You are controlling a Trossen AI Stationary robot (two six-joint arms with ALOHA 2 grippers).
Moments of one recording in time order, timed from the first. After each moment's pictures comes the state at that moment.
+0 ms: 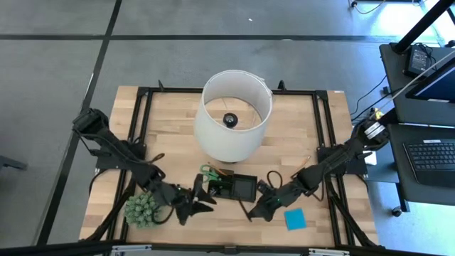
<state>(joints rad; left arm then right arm) -0.66 1.47 0.83 0.37 -0.44 0.55 0.60 1.61 0.82 0.38 0.08 1.43</state>
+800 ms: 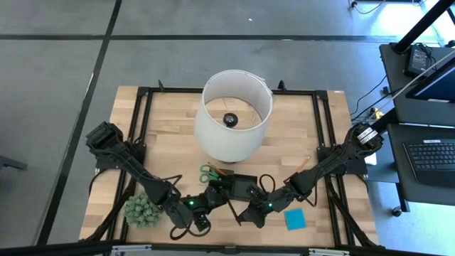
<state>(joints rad) -0.69 1.73 1.09 0.21 -0.85 1.03 0.60 1.71 0.99 0.38 0.13 1.36</state>
